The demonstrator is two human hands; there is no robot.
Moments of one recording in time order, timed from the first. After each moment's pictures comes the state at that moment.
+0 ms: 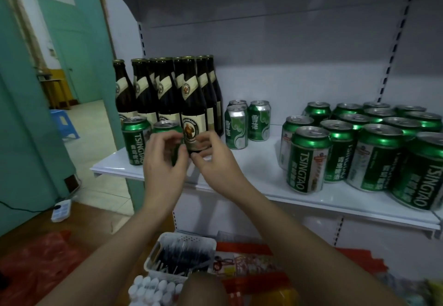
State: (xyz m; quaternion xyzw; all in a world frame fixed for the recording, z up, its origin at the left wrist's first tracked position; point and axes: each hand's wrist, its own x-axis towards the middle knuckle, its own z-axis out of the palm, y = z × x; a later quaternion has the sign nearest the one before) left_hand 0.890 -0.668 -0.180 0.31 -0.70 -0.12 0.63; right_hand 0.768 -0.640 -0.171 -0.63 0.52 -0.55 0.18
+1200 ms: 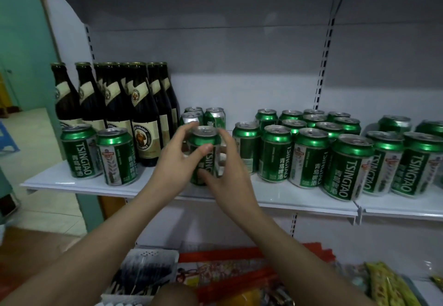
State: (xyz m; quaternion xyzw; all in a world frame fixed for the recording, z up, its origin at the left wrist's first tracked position) left_hand 0.799 -0.640 -0.153 0.26 -0.77 -0.34 0.47; right_hand 0.691 -0.565 -0.190 -0.57 0.60 -0.56 0.01
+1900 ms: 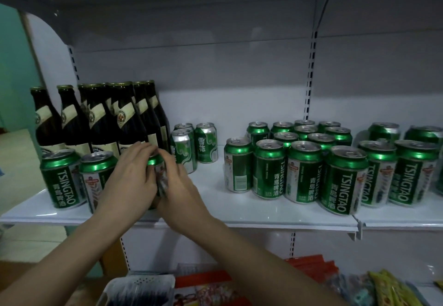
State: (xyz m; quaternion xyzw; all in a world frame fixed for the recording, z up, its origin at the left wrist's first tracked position) left_hand 0.843 -0.668 -0.141 0.36 -0.84 -0.02 0.40; right_hand 0.736 -0.618 -0.181 -0.65 0.55 -0.52 0.08
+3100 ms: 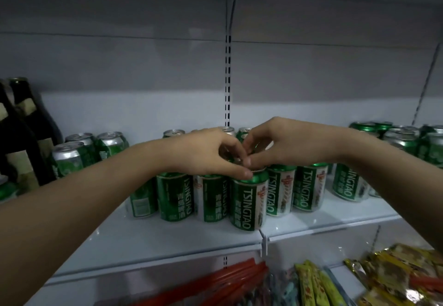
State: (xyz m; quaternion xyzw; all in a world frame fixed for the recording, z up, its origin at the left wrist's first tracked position) left_hand 0.603 -0.566 -0.051 0.04 -0.99 -0.14 0.08; right_hand 0.481 -0.413 -0.041 -0.59 0.79 -0.19 0.05
